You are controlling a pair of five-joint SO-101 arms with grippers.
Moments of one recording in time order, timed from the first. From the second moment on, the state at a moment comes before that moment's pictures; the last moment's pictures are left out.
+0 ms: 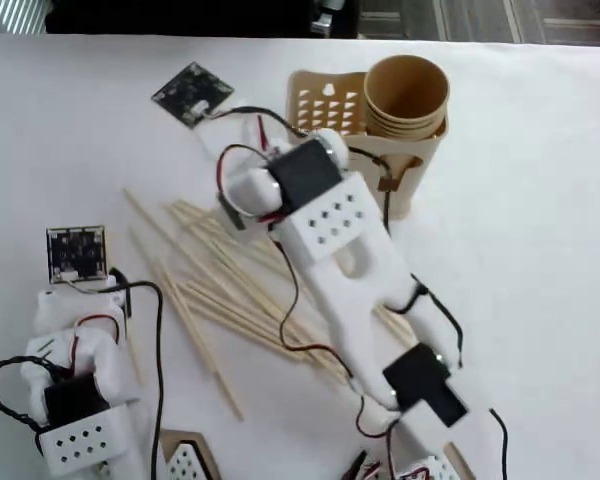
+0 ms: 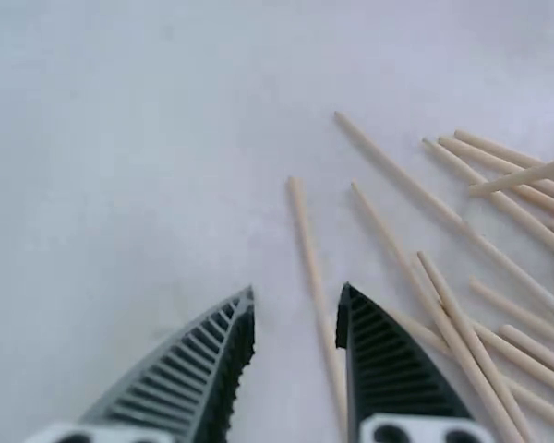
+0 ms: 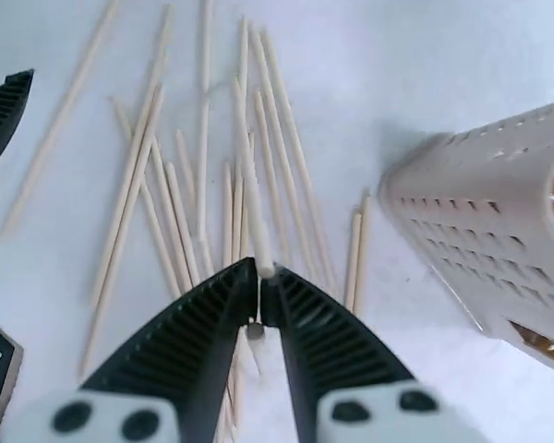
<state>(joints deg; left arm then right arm) -25.9 -89.0 84.8 53.5 -15.7 -38.9 2.4 -30.3 98.1 13.9</state>
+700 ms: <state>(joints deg) -25.9 -89.0 84.8 53.5 -15.7 -34.9 1.4 -16.4 95.1 13.0</state>
